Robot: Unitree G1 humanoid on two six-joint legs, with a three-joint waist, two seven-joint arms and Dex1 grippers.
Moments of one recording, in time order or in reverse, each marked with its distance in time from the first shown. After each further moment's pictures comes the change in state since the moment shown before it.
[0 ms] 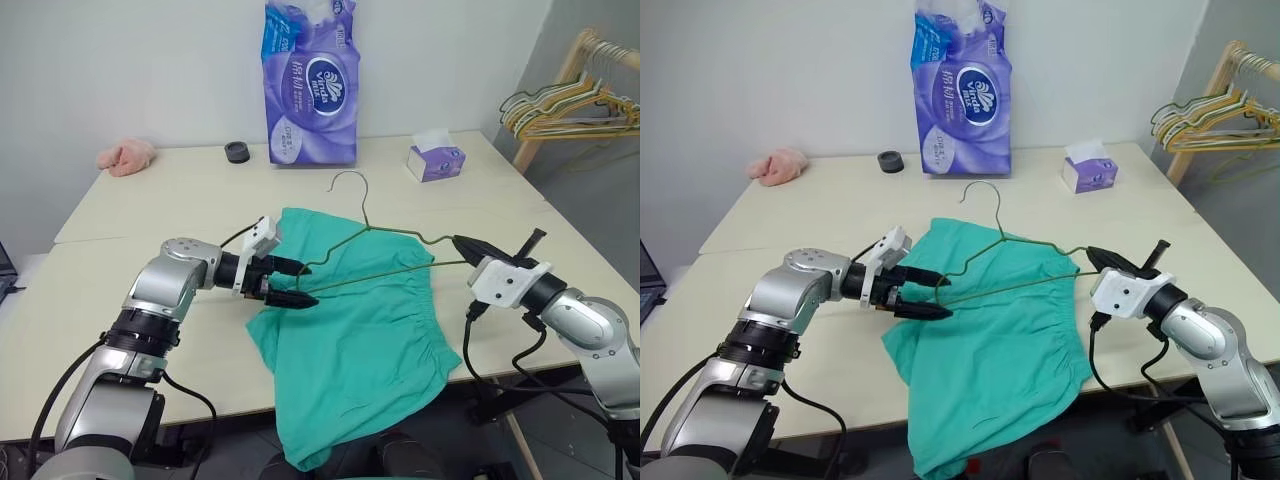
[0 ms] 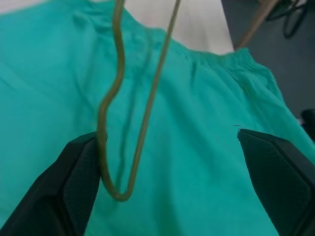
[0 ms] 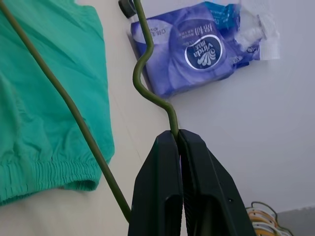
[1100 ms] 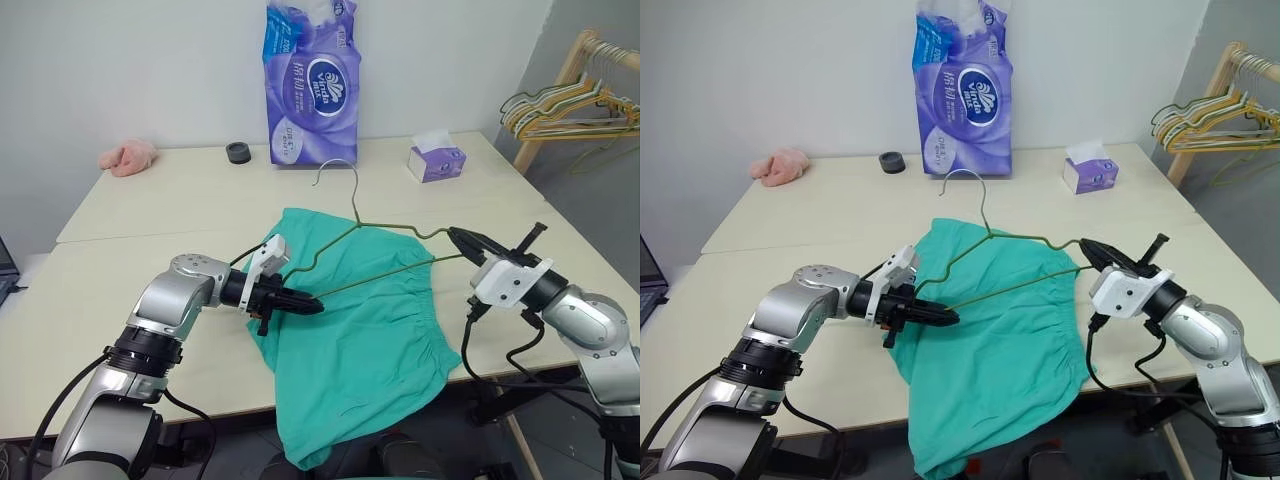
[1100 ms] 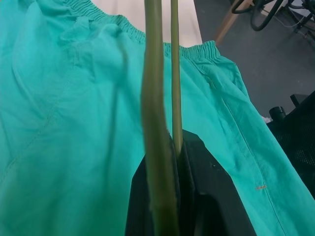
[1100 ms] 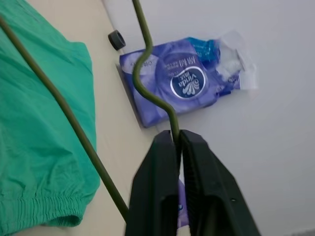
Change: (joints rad) left arm 0.073 -0.023 -0.005 -0.136 -0.041 0.083 0.013; right arm -0.016 0.030 -0.030 -0.001 0.012 -0.152 0.028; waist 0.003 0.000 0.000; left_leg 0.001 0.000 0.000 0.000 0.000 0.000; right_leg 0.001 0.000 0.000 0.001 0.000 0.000
